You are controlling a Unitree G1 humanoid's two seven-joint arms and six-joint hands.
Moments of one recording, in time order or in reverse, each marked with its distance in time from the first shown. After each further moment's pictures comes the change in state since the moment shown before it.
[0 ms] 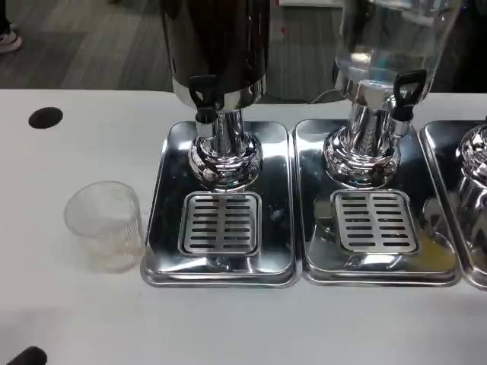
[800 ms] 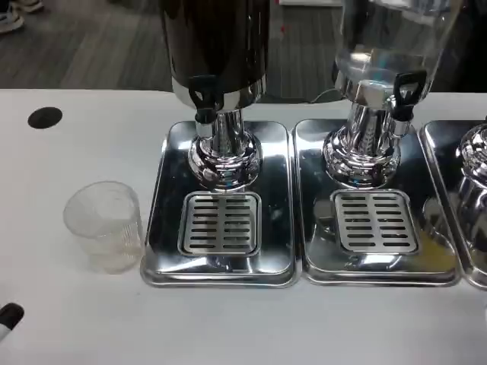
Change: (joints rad) left arm -0.263 -0.036 0.027 0.279 -0.075 0.080 -0.017; right arm -0.023 0.000 0.018 0.010 0.000 0.006 0.000
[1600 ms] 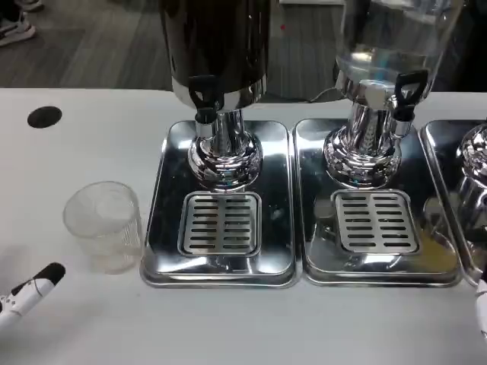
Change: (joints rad) left arm -0.249 0.004 -0.119 0.160 0.174 0.111 0.140; right arm -0.032 0.000 0.025 -0.006 0.001 0.020 0.006
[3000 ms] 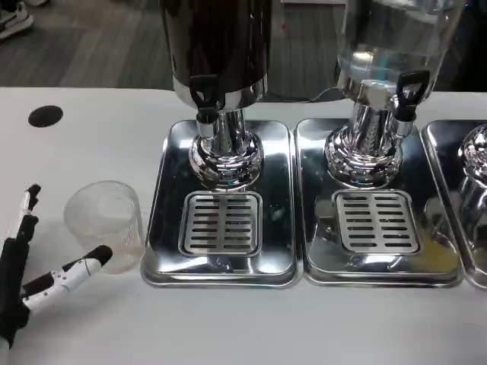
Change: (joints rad) left arm -0.150 0.003 -0.160 0.063 0.111 0.094 0.084; right arm 0.004 0.000 -0.018 -0.007 0.039 -0.012 0.000
